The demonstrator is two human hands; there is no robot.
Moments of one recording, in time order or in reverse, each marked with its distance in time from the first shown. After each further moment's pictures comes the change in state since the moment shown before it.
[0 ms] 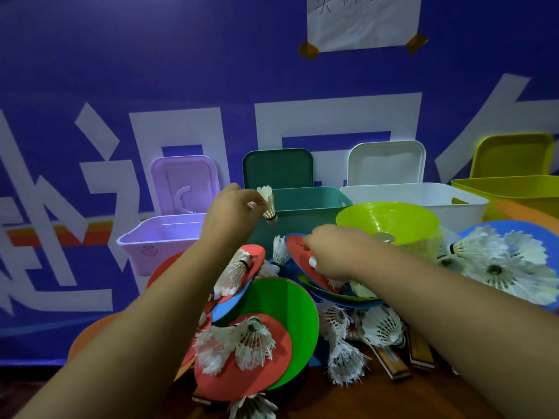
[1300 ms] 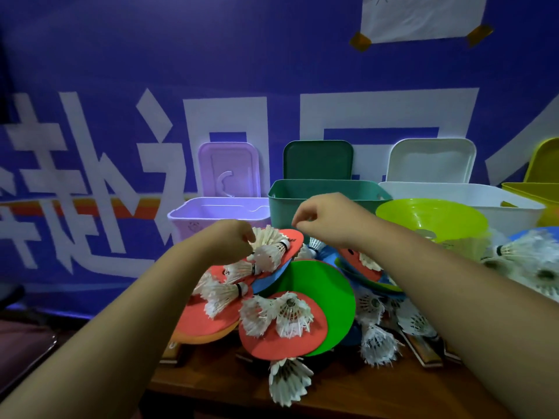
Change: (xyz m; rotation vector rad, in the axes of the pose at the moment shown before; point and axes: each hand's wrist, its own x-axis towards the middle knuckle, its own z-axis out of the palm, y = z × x) left_hand -0.071 -0.065 -0.073 0.260 -0.600 -0.167; right_hand 0.021 -0.052 -0.042 0.664 0.207 -0.136
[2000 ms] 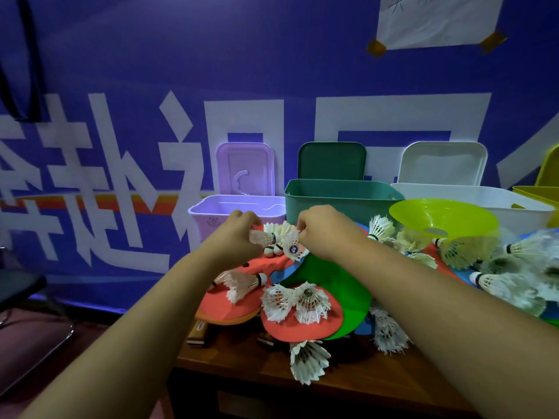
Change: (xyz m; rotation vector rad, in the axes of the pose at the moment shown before) left_hand -0.036 -0.022 0.009 -0.255 0.201 0.034; right_hand 0.000 -0.040 0.046 -0.297 0.013 0.110
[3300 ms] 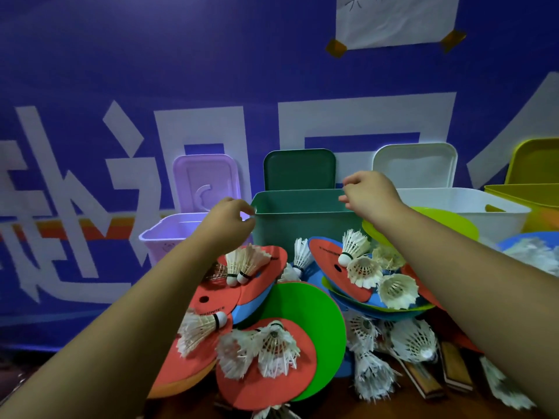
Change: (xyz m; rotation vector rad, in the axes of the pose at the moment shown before) left_hand 0.109 0.046 0.017 0.006 0.114 0.026; right_hand 0.053 0.149 -0.042 0.794 0.335 0.459
